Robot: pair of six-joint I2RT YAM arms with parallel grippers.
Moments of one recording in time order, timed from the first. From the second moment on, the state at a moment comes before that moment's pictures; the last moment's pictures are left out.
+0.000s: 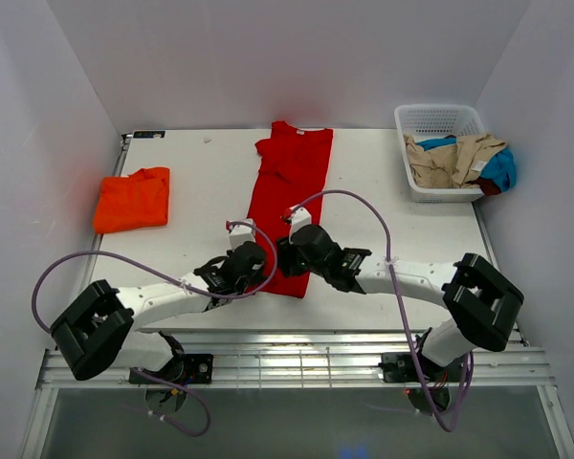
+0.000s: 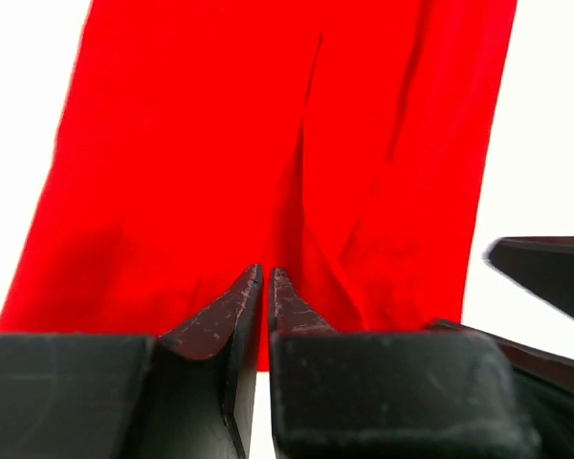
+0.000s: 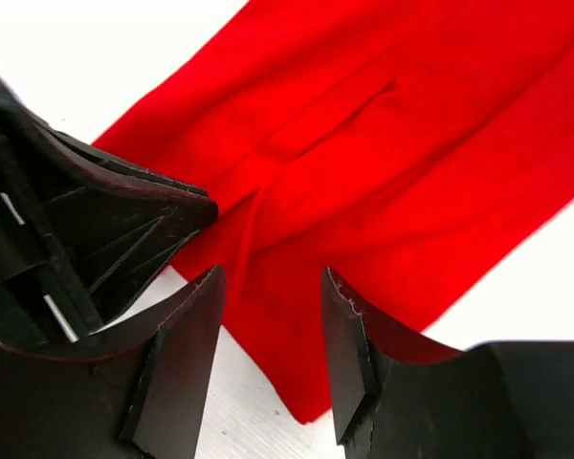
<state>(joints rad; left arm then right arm) -0.85 1.32 0.56 0.00 -0.45 -0.73 1.02 1.51 0.85 0.06 0.18 0.38</state>
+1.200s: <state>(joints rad) -0.97 1.19 0.42 -0.12 -0.44 -0.94 1.09 1.71 0.93 0.13 0.04 0.42</state>
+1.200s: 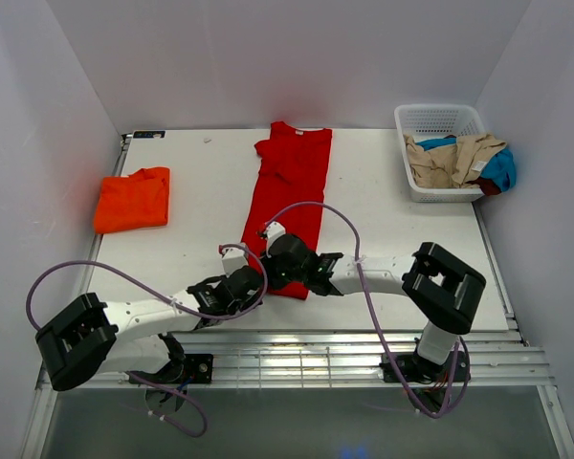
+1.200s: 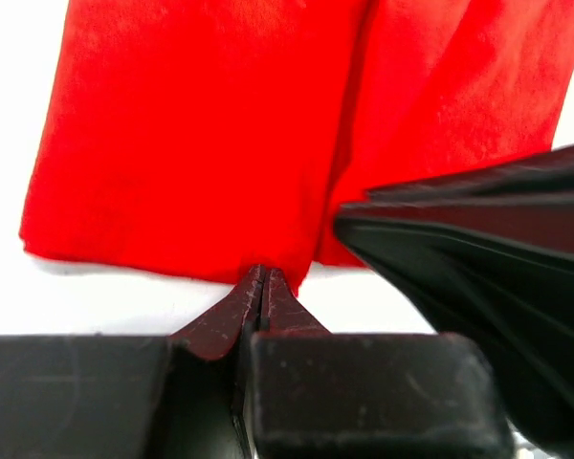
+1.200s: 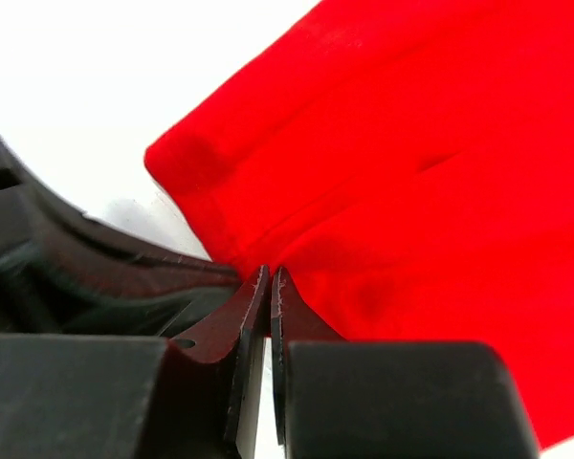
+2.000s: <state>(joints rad) -1.04 0.97 0.44 -0.27 -0.54 -0.96 1.14 1.45 1.01 0.05 0.10 0.37</state>
